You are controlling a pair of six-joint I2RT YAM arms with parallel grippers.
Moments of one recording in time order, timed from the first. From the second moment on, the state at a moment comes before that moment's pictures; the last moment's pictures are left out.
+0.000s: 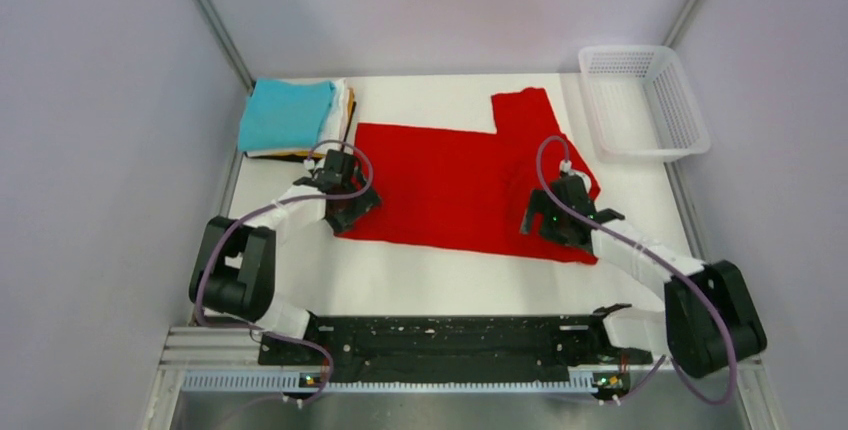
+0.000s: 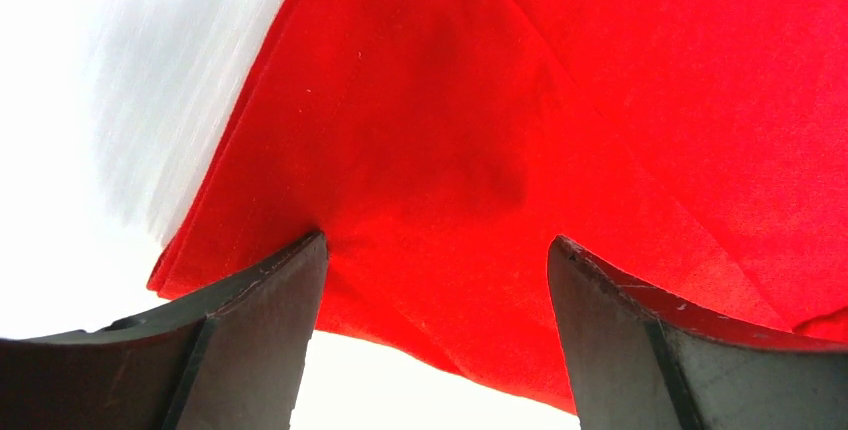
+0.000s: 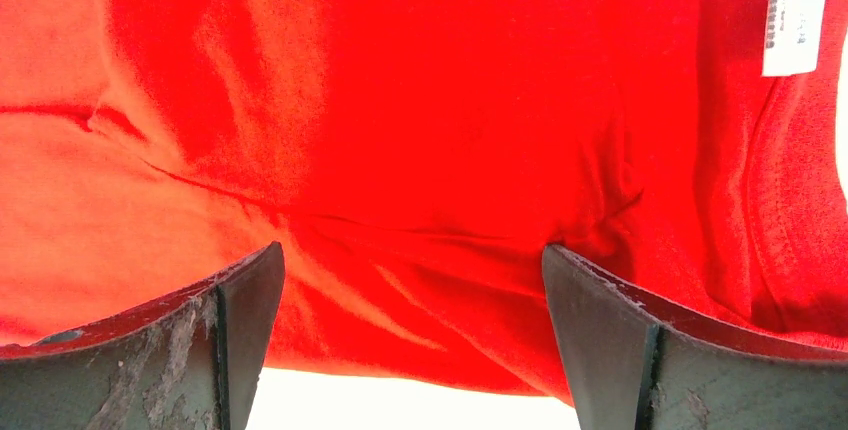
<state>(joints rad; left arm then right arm) -0.25 1.55 0.86 -0.38 -0.04 -0.87 0.34 1.30 0.59 -0.25 0.14 0.54</state>
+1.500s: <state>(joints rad) -0.55 1.12 0.85 -0.99 -0.34 -1.17 0.37 0.83 0.56 -0.72 0.00 0.72</state>
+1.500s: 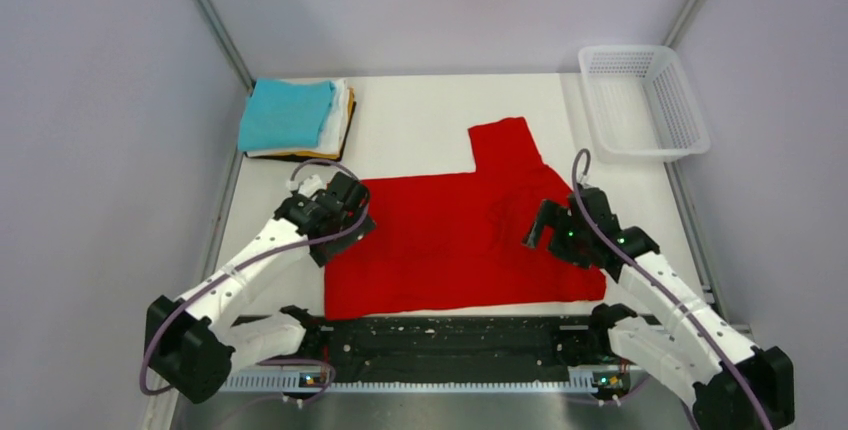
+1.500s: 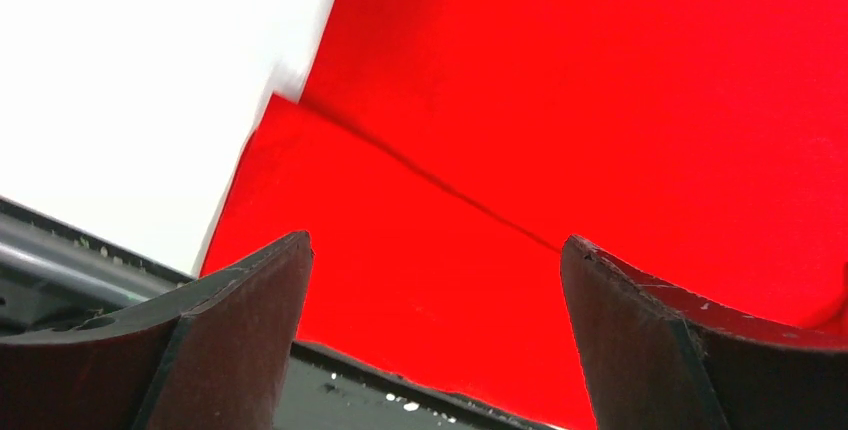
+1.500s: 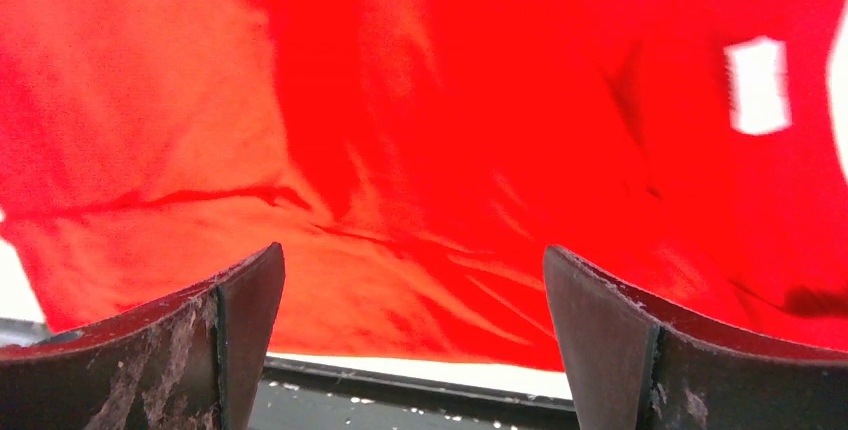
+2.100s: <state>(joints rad) -0.24 1.24 0.89 -0.64 -0.25 -0.85 0.48 0.91 0.39 -0.42 0.14 0.82</state>
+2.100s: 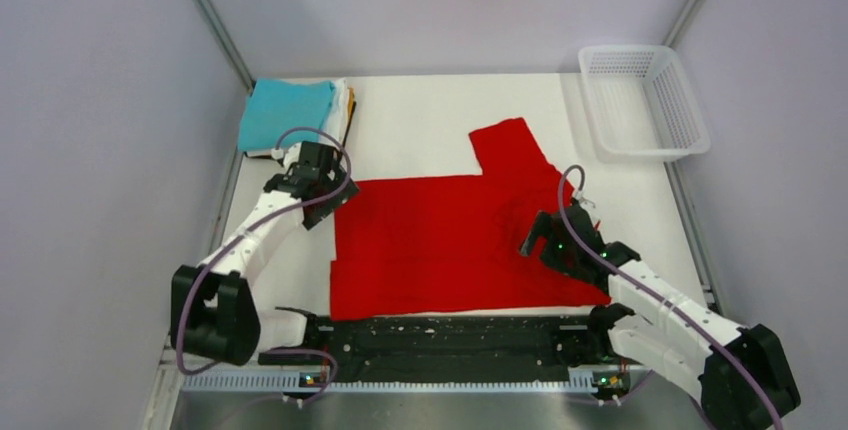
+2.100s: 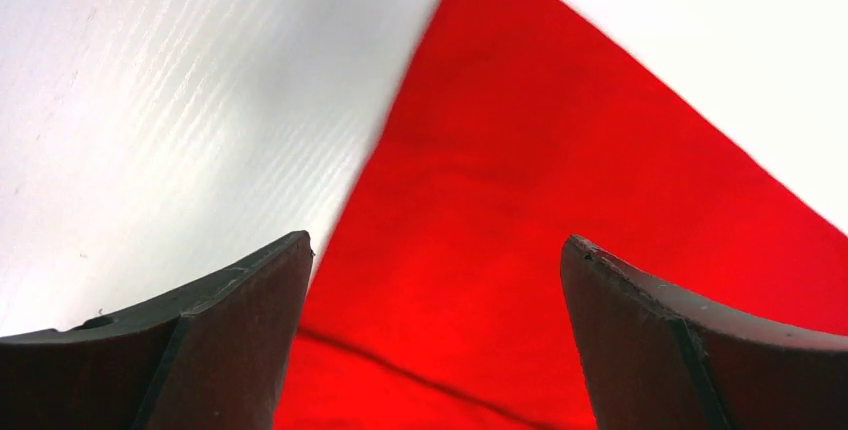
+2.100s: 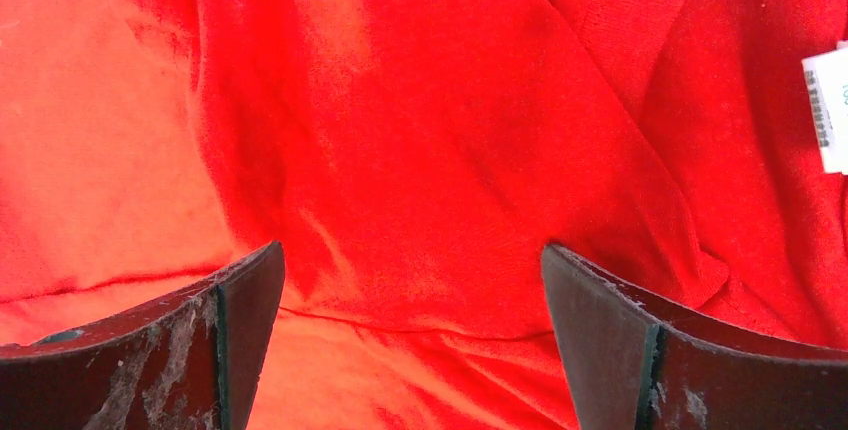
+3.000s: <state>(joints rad) -0.17 1.89 1.25 -0.50 -0.35 -0.75 0.48 0.82 0.49 -0.48 0.11 0.79</state>
